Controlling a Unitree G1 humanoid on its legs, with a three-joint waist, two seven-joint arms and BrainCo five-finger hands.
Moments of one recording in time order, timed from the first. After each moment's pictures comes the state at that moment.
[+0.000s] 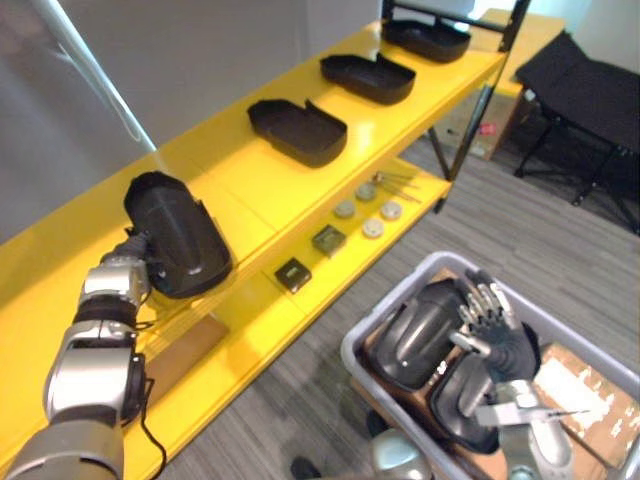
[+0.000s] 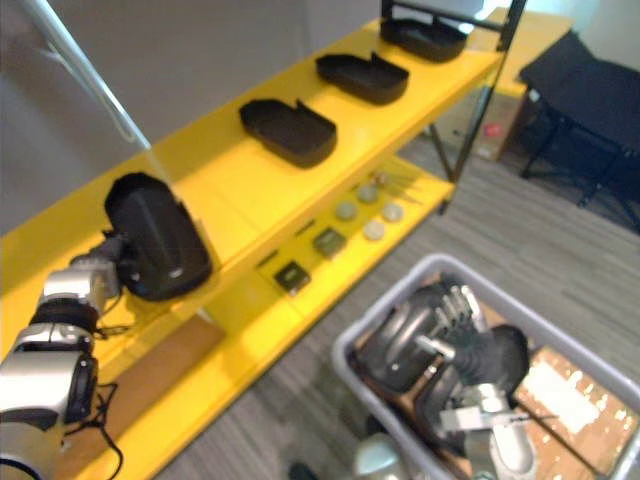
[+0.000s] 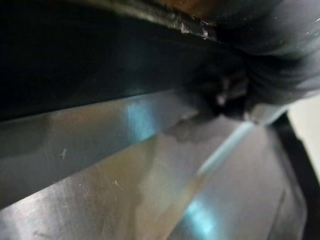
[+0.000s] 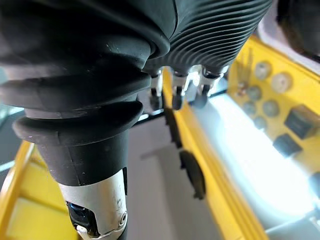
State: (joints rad) left arm -0.83 0.63 0.02 1.03 -0.31 0.50 0.20; right arm 0.41 -0.19 -0.10 -0.30 0.54 -0.24 0.28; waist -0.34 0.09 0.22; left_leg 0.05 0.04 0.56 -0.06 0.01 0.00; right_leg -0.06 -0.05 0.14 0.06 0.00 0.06
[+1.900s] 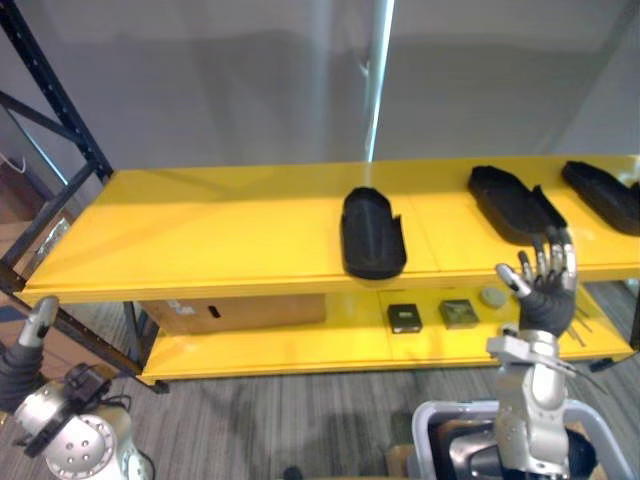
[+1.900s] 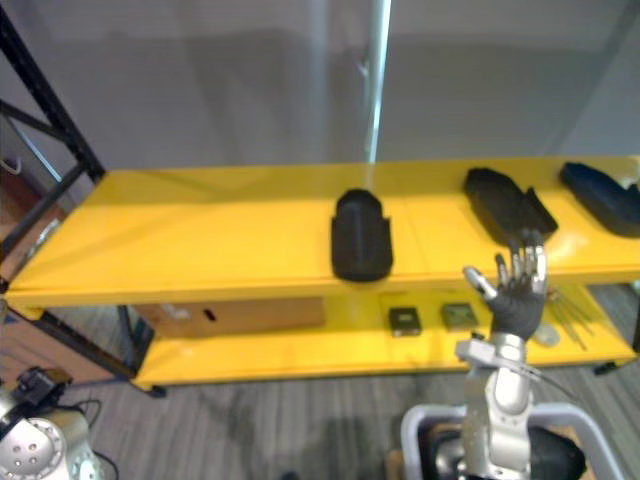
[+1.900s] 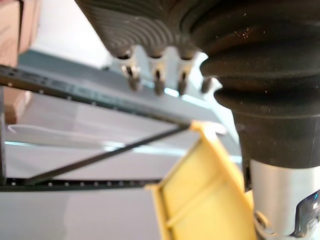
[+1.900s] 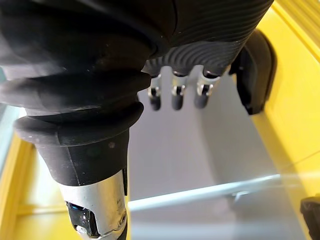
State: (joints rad) left arm 0.26 0.06 0.50 -0.42 -0.18 -0.41 0.51; right arm 0.10 -0.14 -0.21 -0.18 0.41 -0.28 -0.13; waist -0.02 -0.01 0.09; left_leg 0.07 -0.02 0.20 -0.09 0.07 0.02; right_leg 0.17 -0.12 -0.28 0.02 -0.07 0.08
